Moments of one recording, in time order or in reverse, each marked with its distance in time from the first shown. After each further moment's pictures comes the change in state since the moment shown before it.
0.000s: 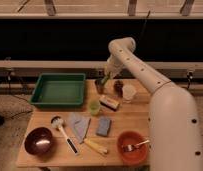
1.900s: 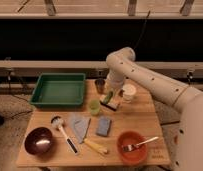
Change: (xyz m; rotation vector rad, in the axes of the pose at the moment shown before) arm -0.093 0.089 -0.028 -0.194 -0.062 -0.061
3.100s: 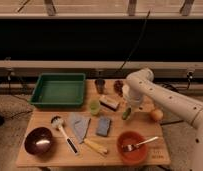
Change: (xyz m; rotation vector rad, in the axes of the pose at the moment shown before) arm 0.016 0.142 0.066 -0.116 -0.038 0.120
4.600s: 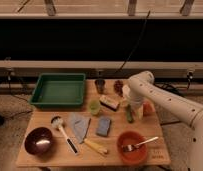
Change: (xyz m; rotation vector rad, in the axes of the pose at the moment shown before) arm 0.020 0.001 0.036 0.015 0.016 0.034
